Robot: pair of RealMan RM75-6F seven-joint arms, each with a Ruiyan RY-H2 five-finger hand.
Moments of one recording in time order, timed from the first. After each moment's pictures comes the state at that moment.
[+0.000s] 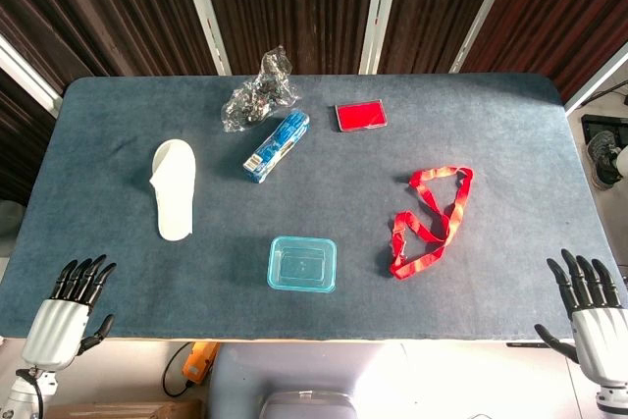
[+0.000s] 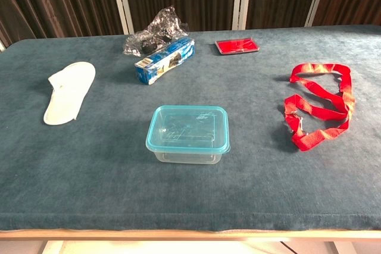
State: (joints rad) left arm -0.09 -1.27 0.06 -1.45 1.69 1.54 0.07; right arm -0.07 -1.19 -0.01 -1.46 -1.69 1.71 -0.10
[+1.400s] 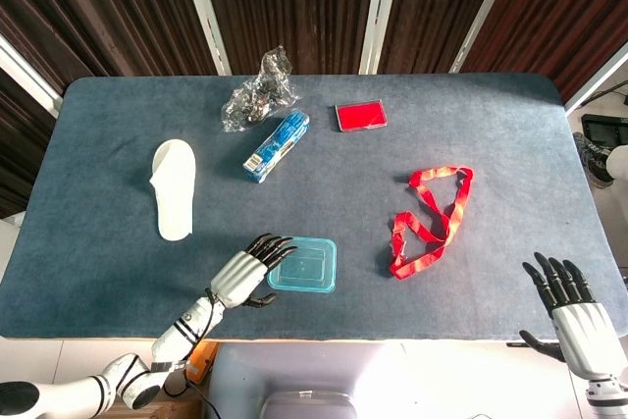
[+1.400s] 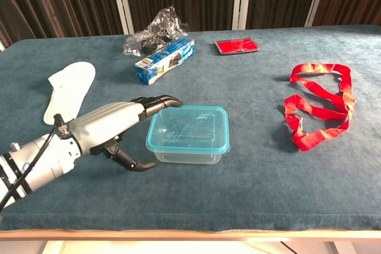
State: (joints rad) left arm -0.63 -1.79 -0.06 -1.14 1.68 1.05 -0.15; right arm -0.02 -1.14 -0.05 -1.49 -1.71 1.60 -0.03
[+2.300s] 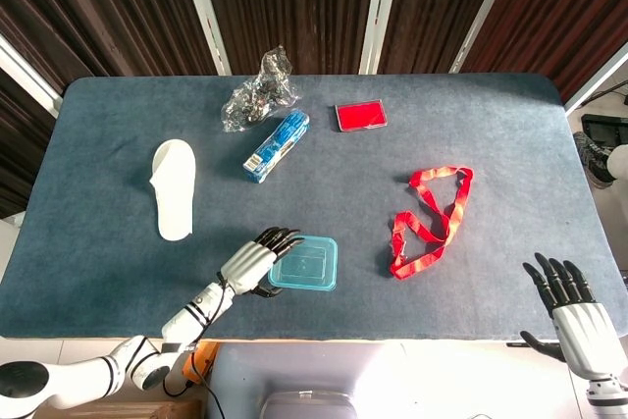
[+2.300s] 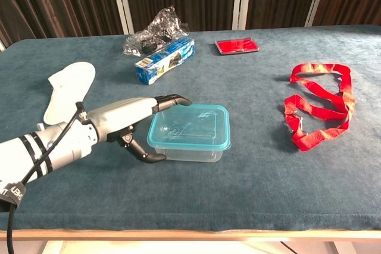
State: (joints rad) left arm -0.75 -1.77 -0.08 -1.16 1.55 0.91 -0.20; right arm -0.02 -1.14 -0.05 -1.50 -1.70 1.59 -0.04
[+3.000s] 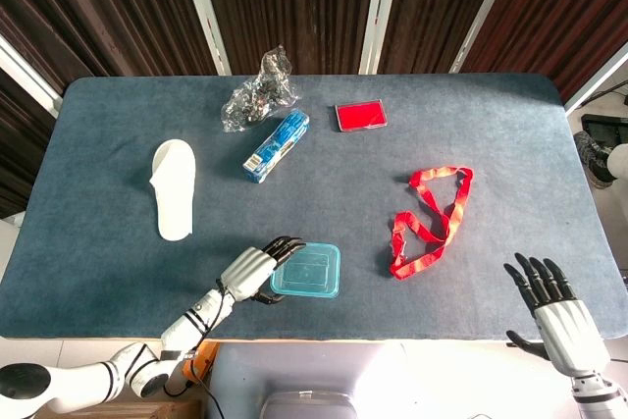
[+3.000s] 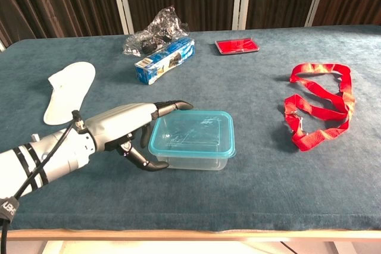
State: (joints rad) left arm -0.73 -1.79 -0.03 -1.17 1.57 0.98 -0.20; right arm 0.02 -1.16 -0.05 -1.50 -1.75 1.57 -0.08
